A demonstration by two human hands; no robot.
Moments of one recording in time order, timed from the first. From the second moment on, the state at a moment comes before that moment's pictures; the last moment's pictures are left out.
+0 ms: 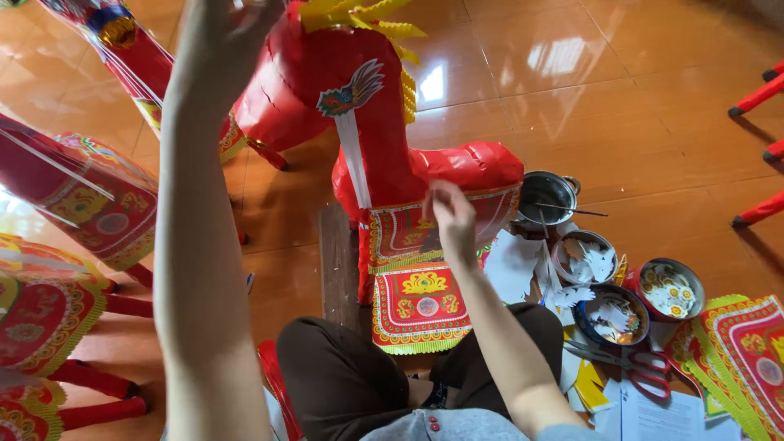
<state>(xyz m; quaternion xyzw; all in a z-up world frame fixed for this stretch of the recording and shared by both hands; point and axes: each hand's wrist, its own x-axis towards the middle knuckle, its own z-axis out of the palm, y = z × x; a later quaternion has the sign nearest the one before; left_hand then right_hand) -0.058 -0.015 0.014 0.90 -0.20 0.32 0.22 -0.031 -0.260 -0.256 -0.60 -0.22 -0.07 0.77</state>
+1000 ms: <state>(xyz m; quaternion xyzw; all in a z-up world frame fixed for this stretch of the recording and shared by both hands) -0.138 -0.023 -0.607 0.90 0.16 0.00 0.40 -0.100 -0.111 -0.399 -0.73 -0.29 0.11 0.61</state>
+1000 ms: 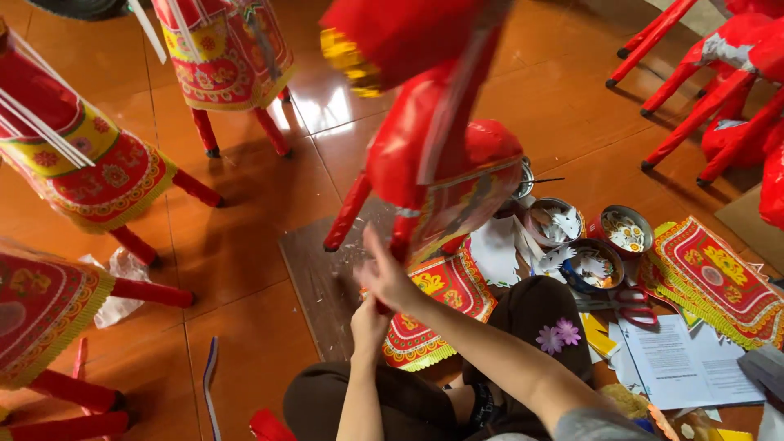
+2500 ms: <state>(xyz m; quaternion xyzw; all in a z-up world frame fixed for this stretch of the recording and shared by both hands) -0.128 0.042 -0.729 0.86 0.27 0.15 0.41 0.040 -0.251 -0.451 -0.82 -0.12 -0.05 0.55</state>
